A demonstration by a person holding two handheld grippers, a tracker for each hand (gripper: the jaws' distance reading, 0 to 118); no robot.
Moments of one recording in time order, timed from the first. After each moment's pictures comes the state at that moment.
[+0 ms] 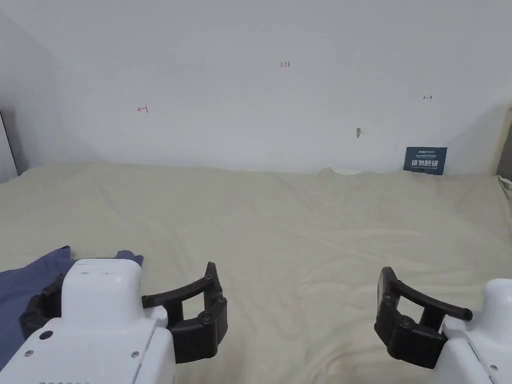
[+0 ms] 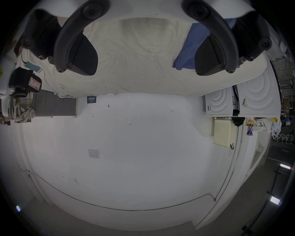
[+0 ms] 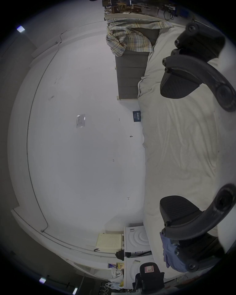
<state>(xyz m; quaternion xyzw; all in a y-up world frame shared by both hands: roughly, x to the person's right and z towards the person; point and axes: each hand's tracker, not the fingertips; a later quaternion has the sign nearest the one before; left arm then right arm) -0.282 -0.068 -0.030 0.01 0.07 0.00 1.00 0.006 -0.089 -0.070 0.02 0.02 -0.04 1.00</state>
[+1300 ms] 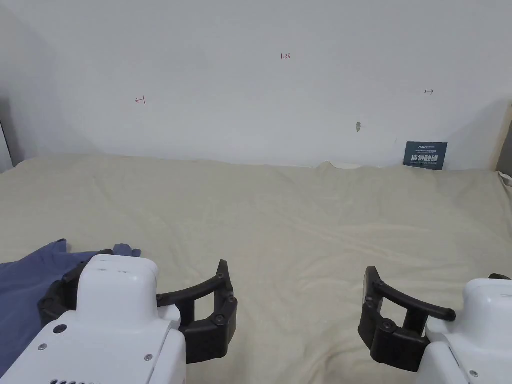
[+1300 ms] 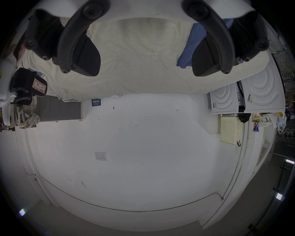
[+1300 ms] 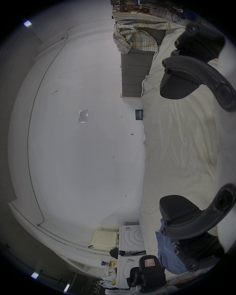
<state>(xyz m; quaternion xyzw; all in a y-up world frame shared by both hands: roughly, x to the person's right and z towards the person) -0.278 -0.072 -0.038 0.01 0.04 -0.02 1.00 -0.011 -0.088 -0.067 0.03 0.02 -0.01 1.00</state>
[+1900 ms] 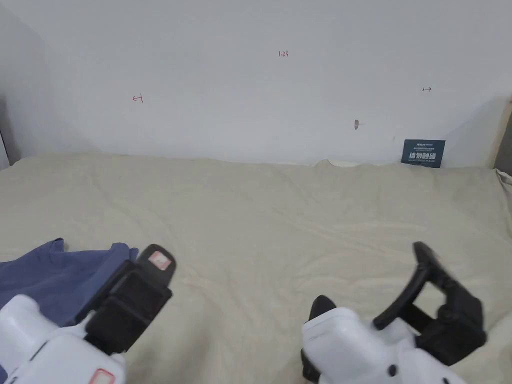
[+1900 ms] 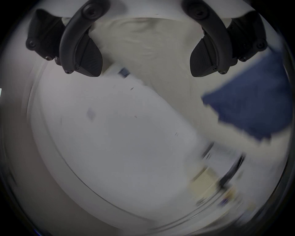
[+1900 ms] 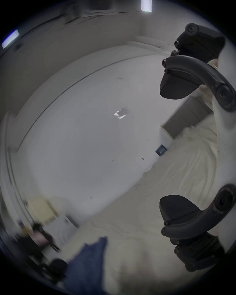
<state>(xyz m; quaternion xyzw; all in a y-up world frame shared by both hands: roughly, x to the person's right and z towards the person) -0.340 -0.123 -0.041 0.04 -0.02 0.49 0.87 -0.093 -0.123 -0.061 0.10 -0.05 0.46 0.88</state>
